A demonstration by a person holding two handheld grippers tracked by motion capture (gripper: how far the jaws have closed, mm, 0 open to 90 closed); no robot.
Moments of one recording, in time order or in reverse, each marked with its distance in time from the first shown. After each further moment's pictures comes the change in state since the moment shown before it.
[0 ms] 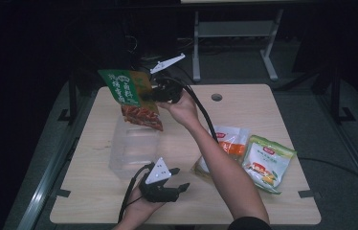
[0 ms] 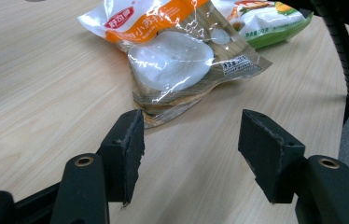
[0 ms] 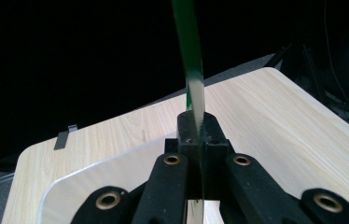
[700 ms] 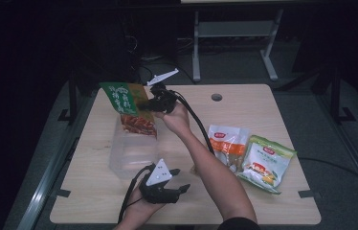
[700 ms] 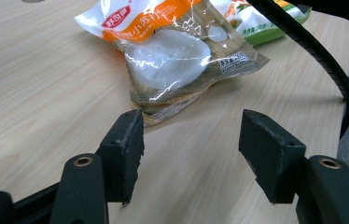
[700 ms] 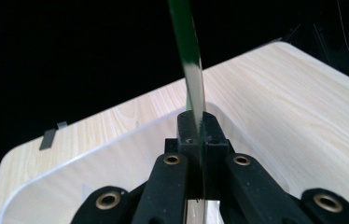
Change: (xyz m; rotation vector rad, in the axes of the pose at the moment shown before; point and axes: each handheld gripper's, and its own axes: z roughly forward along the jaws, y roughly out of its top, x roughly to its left) left arm -0.003 -0.001 0.000 0.008 0.000 0.026; right arm -0.015 -0.036 0.046 0.009 0.023 0.081
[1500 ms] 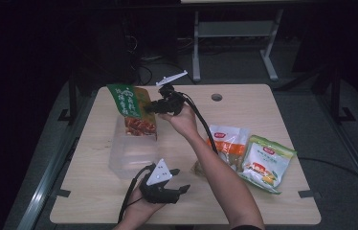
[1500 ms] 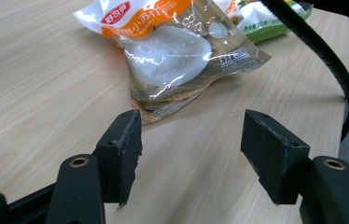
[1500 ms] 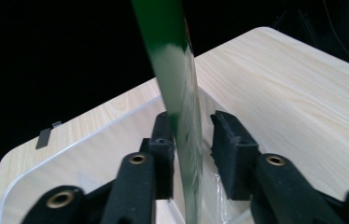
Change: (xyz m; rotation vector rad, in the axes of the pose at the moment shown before) left arm 0.001 -0.001 0.001 0.012 -0.005 -0.007; right arm -0.009 -0.014 -0.018 0.010 -0.040 0.066
